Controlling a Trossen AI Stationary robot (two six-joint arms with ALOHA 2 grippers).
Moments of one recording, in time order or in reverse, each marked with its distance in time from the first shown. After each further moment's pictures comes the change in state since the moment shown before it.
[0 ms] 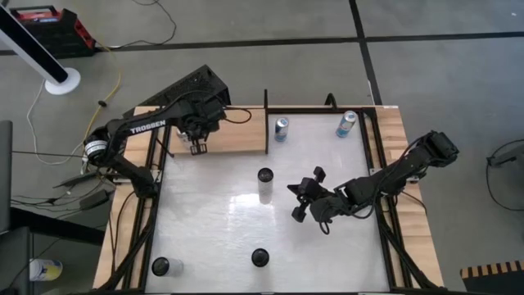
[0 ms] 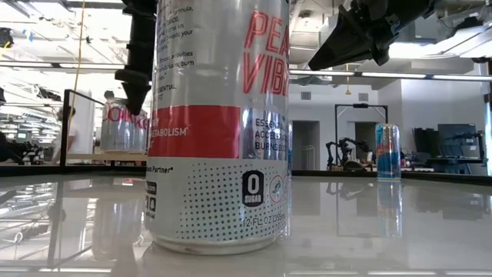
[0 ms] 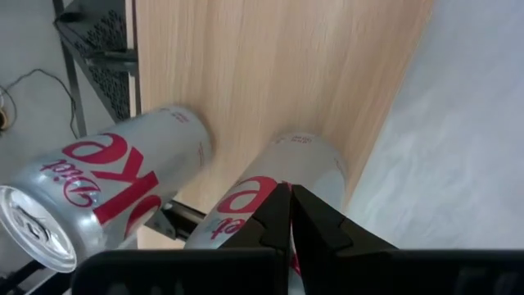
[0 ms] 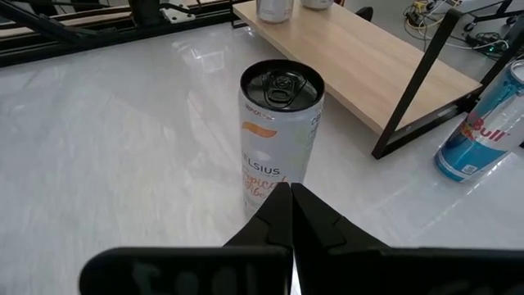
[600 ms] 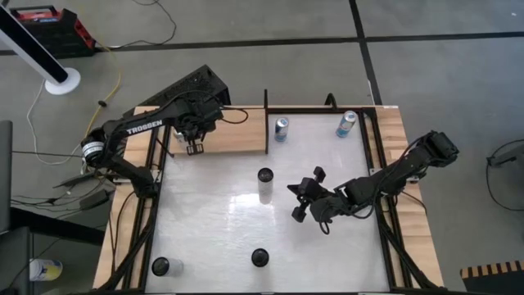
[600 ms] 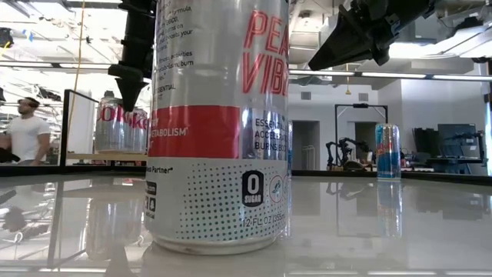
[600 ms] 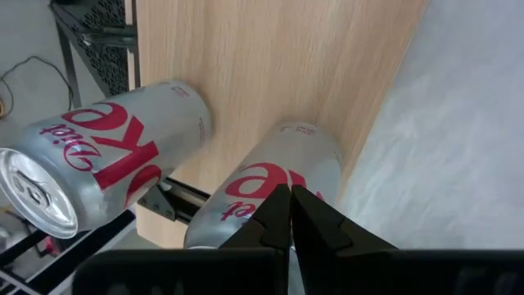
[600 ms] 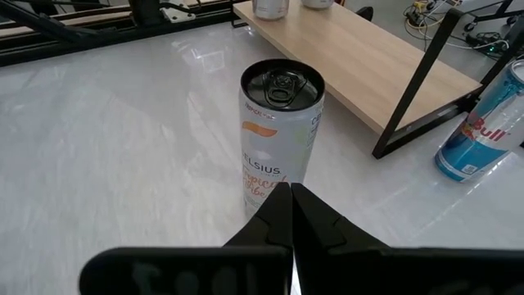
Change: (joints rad) left arm 0.005 -0.028 0.000 -0.054 -0.005 -0.014; right arm 0.000 0.000 0.000 0.000 0.000 0.000
